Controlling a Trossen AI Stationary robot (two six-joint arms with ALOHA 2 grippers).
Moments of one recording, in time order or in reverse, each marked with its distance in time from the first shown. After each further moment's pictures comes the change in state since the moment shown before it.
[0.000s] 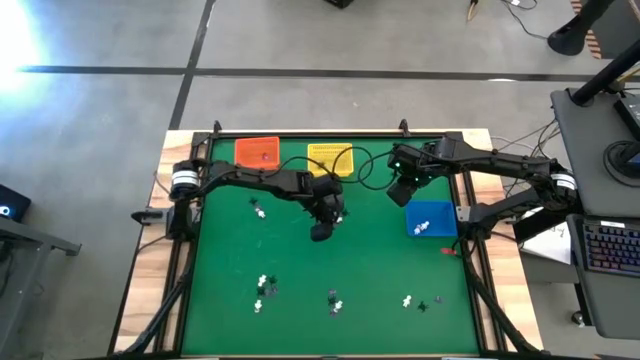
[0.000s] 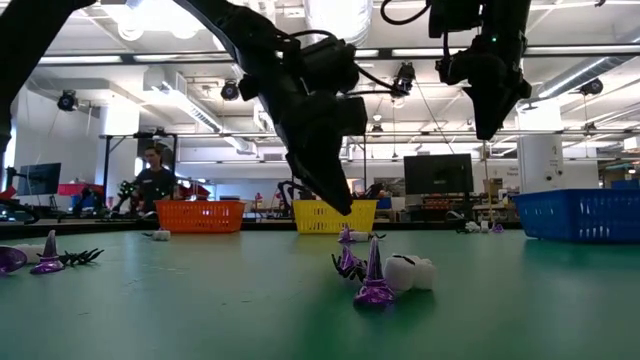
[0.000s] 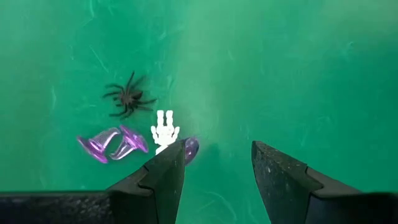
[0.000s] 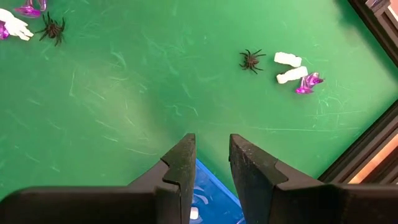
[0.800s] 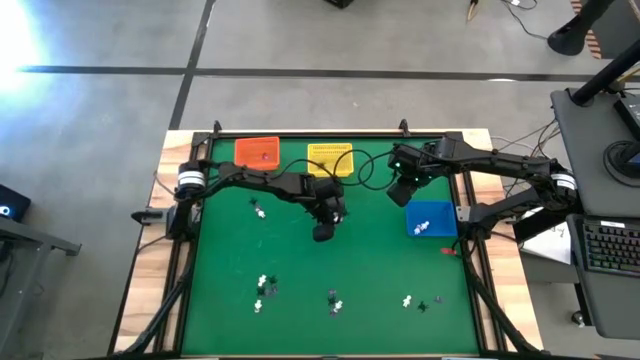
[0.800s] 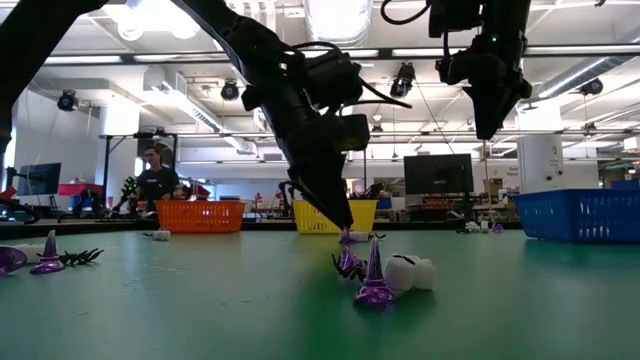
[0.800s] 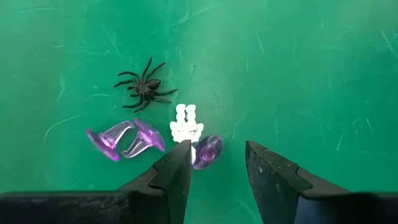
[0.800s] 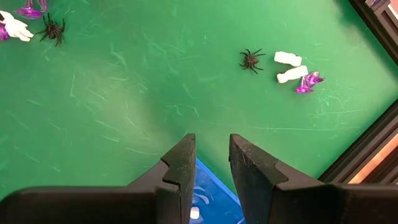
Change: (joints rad) left arm 0.000 0.048 0.000 0.026 -0.052 -0.017; right arm 0.001 -0.001 0.000 0.000 0.000 0.007
